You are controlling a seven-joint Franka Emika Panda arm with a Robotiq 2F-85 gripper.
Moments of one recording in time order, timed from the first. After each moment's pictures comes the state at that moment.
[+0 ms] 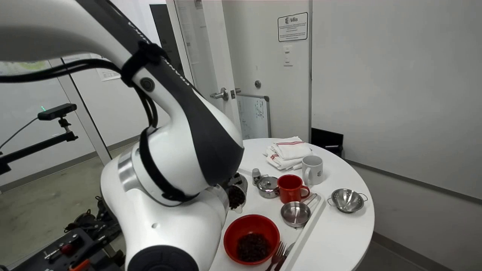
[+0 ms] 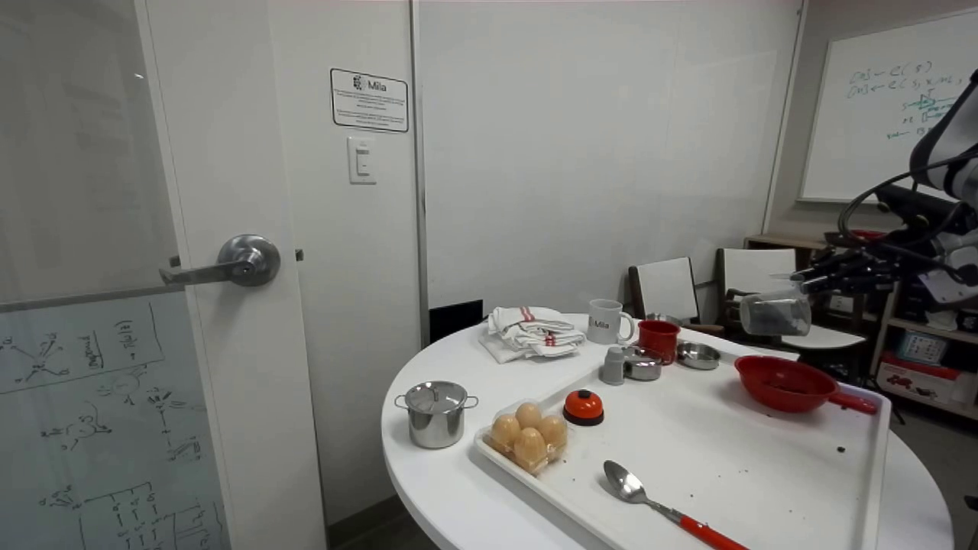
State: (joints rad) arm -0.44 0.22 -0.44 -2.53 1.54 1.87 0.19
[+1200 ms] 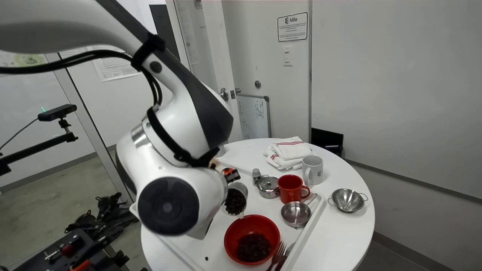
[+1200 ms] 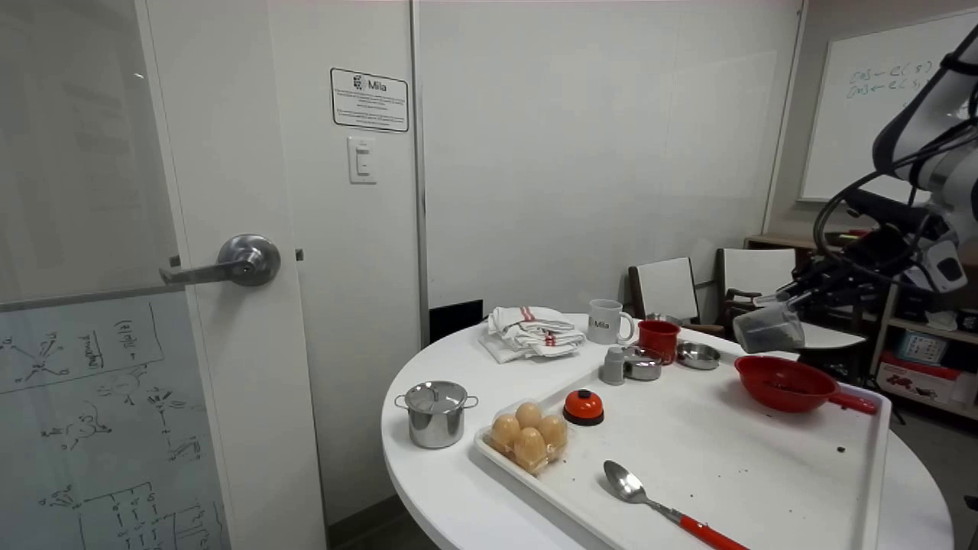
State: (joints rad) arm -0.32 0.18 -0.39 -2.53 1.52 2.16 0.22
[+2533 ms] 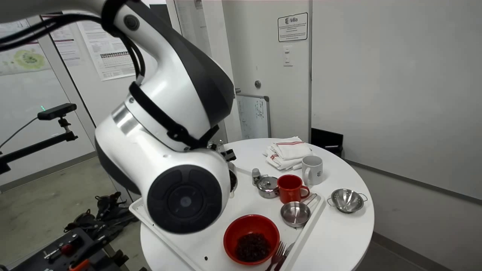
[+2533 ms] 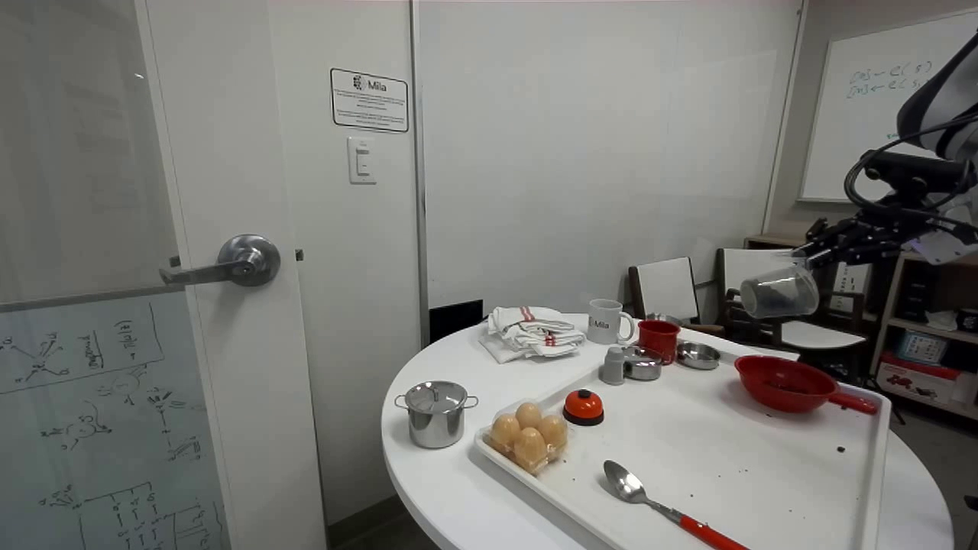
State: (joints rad) arm -0.42 0.09 -0.42 -2.51 1.32 1.91 0.37
